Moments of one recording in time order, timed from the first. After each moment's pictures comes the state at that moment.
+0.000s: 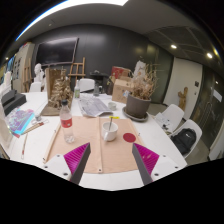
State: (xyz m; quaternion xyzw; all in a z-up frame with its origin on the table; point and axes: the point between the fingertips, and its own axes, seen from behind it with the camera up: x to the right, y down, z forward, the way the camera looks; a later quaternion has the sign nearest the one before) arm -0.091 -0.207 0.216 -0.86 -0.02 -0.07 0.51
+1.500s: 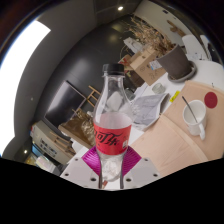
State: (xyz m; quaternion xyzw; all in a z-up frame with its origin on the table) arm -0.309 0.043 0.200 -0.76 0.21 0.36 0.50
